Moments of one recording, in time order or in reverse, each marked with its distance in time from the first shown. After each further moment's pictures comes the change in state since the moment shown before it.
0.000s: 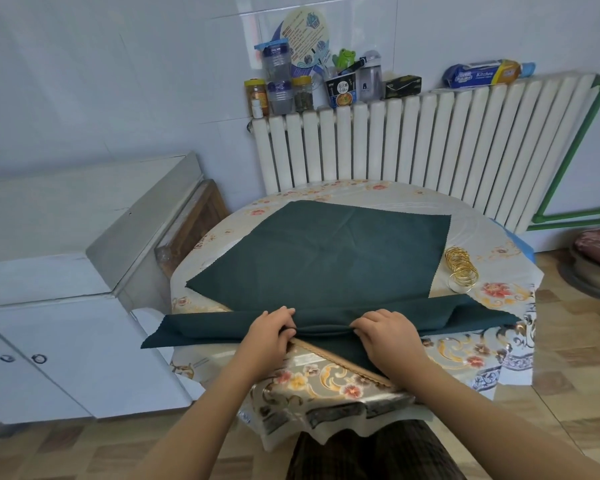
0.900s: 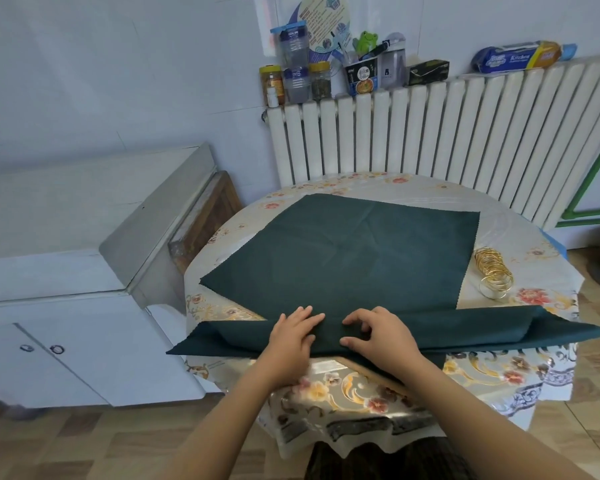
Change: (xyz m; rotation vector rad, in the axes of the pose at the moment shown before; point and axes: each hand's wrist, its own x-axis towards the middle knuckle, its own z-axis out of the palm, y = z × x) left_hand 0.010 0.003 0.006 0.098 -0.170 -0.065; right_hand 0.034 -0.033 -0.004 0.414 -0.405 0.401
